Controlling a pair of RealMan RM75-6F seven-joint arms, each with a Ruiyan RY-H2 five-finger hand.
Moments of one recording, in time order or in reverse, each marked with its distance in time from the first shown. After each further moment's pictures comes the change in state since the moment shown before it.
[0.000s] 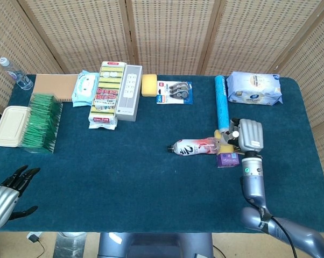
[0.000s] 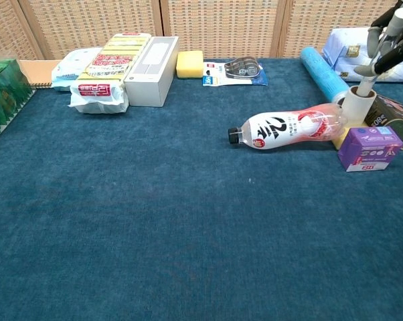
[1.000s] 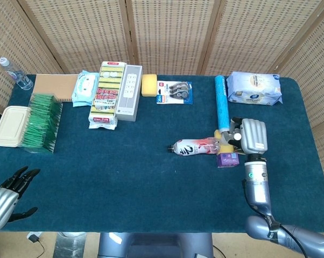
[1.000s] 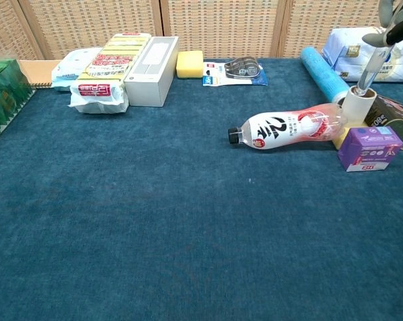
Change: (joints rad) left arm 0.008 -0.001 0.006 0.006 0.020 0.023 -0.001; right arm -0.035 0.105 0.011 -0.232 -0.036 0.080 -0.034
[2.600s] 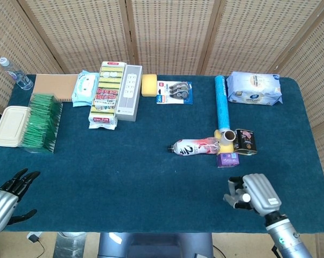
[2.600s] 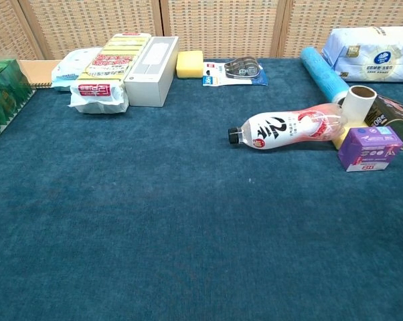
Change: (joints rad) left arm 0.013 -0.004 0.009 0.011 0.021 0.022 0.010; right arm -0.298 0.513 -0.380 -0.573 -0.466 -0.131 0.260
